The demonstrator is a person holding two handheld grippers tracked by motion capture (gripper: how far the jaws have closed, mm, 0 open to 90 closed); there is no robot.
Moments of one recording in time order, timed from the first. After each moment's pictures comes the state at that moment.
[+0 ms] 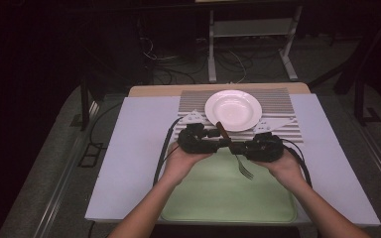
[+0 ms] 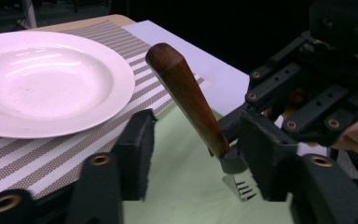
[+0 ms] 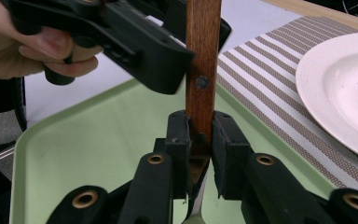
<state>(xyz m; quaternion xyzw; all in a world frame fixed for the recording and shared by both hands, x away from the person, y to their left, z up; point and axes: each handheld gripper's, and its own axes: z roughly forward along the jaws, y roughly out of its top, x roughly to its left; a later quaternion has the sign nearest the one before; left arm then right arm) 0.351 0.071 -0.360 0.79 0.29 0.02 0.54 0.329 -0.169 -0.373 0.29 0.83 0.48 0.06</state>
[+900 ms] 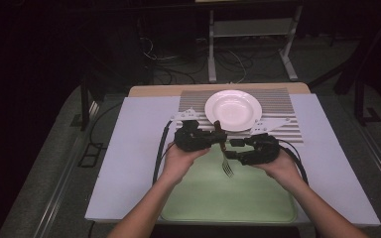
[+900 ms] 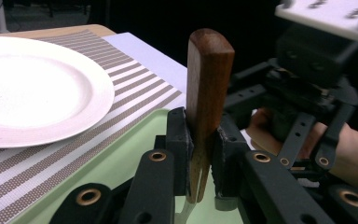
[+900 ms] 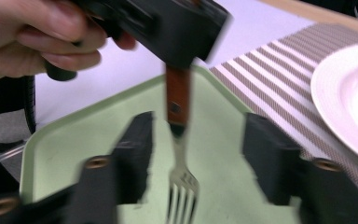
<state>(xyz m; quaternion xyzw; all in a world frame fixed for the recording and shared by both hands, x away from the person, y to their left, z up) 0.353 0.084 -0.352 0.77 0.28 -0.03 0.57 0.329 -0.162 -0.374 0.27 0.82 0.49 0.05</state>
